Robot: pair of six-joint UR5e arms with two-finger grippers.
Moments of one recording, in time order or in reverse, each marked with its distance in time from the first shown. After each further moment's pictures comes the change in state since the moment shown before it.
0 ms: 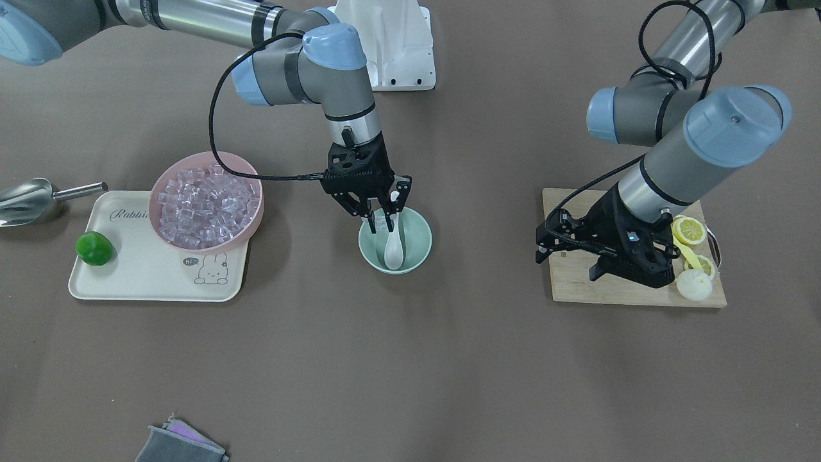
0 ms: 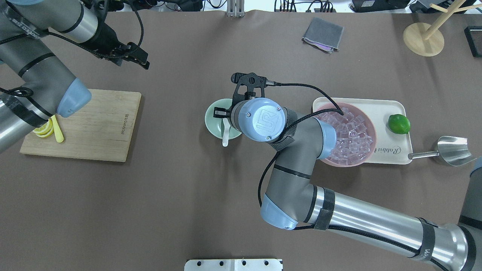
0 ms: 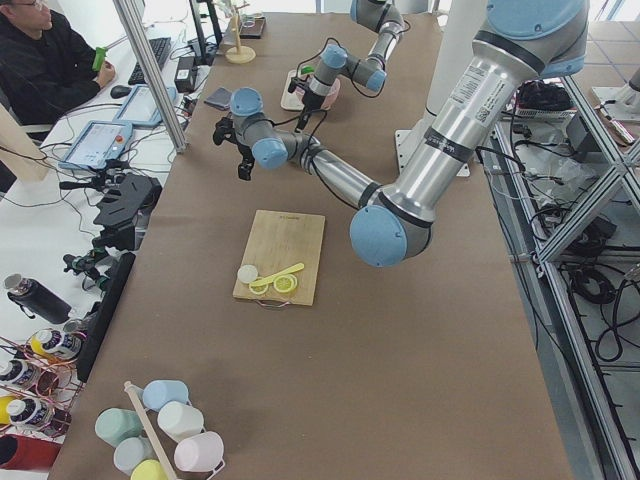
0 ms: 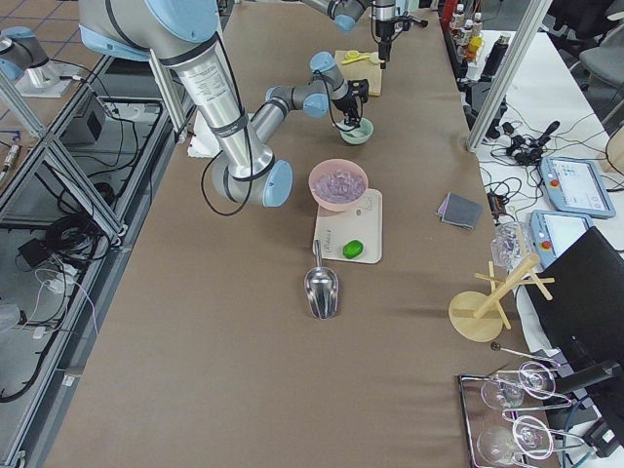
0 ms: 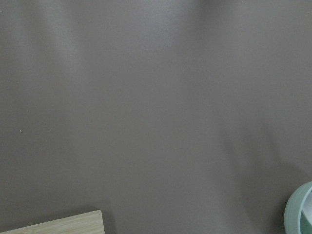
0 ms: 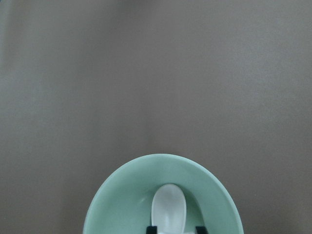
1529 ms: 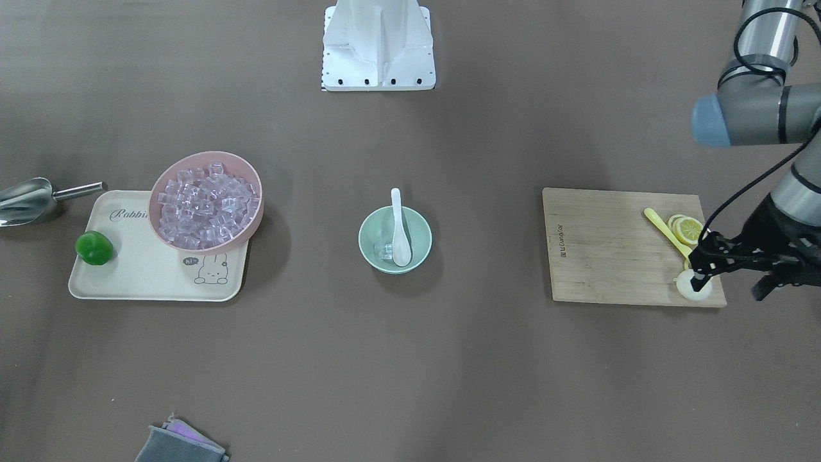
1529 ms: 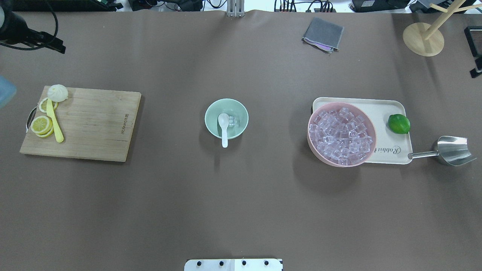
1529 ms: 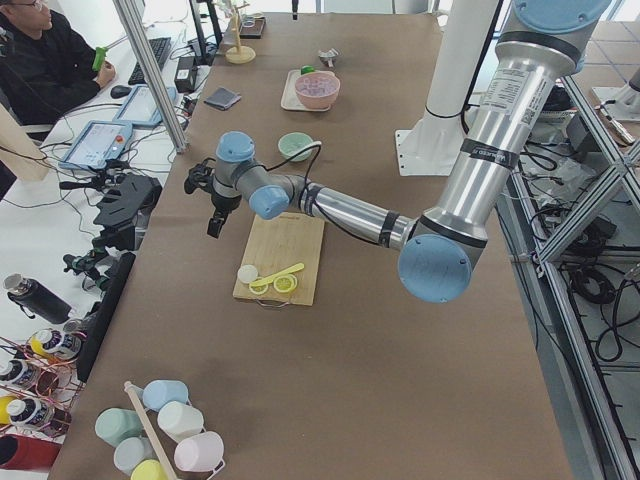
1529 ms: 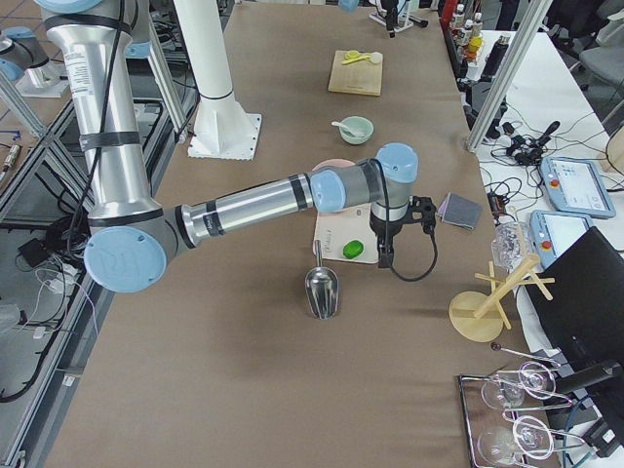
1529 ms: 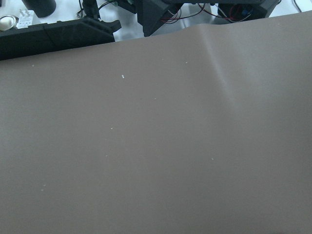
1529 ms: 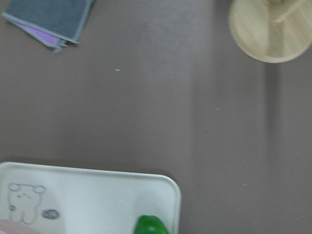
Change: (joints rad) left arm -0.230 0.246 -0.012 -0.037 0.096 0.233; right arm 0.978 -0.648 0.215 -0.405 0.831 -1.149
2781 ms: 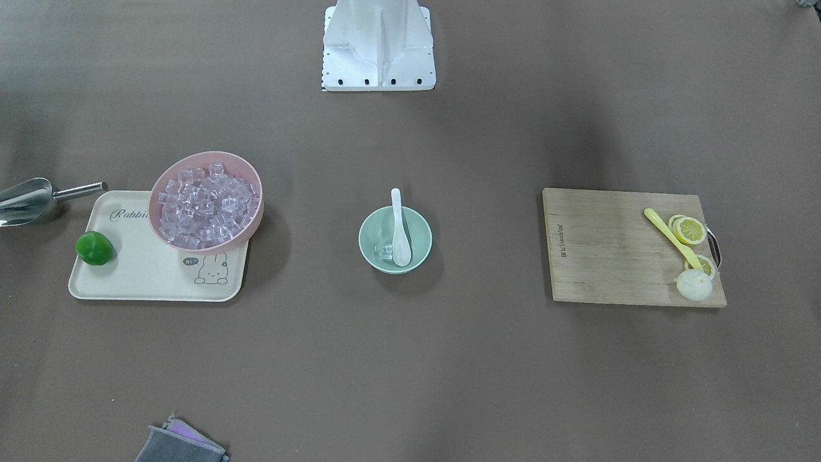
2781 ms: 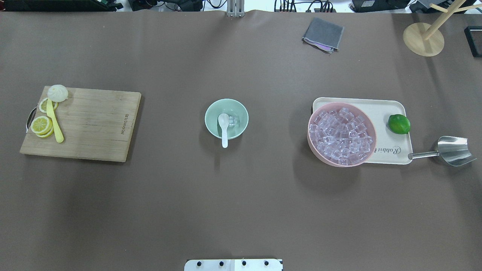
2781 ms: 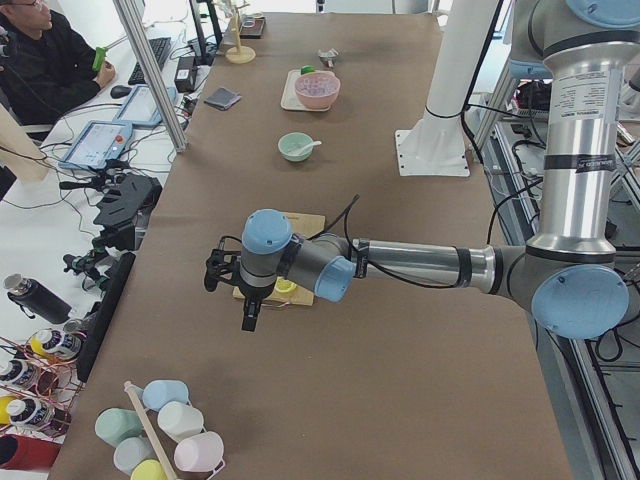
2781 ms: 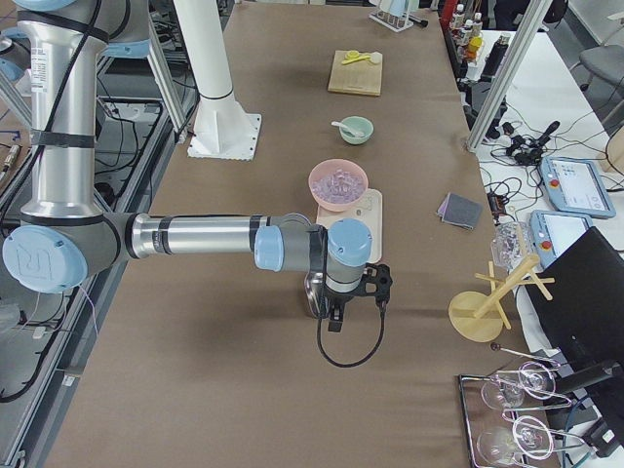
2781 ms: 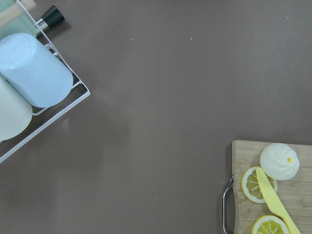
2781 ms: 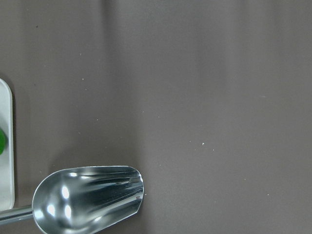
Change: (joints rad) left arm -0.264 0.335 -0.103 0.060 -0.122 0.180; right arm 0.118 -0.190 -0.034 0.003 0.063 -0.148
